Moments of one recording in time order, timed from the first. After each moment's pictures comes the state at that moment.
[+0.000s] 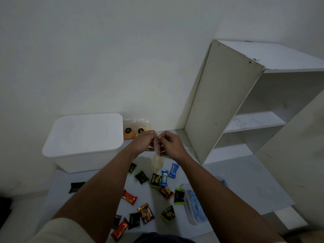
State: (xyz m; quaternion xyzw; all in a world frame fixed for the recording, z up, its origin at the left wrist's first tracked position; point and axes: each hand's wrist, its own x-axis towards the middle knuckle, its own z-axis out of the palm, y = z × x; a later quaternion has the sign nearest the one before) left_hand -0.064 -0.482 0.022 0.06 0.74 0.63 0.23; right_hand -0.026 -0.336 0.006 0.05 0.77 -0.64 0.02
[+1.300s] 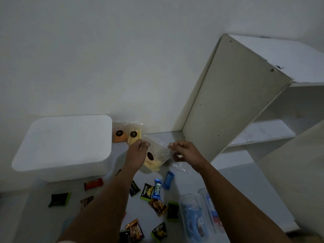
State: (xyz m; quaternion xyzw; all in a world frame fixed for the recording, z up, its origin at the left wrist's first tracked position) left_hand -0.118 -0.452 -0.065 -0.04 0.79 0.61 0.06; right_hand -0.084 -0.234 -0.017 0.09 0.77 -0.62 0.13
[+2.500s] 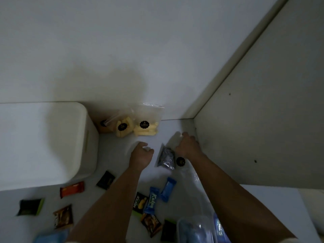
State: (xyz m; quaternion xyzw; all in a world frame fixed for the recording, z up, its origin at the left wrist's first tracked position) left_hand -0.221 -0.387 -0.218 -0.23 0.81 0.48 0.25; right_hand -0.246 -0.188 -0.177 0.19 0.91 -0.22 0.31
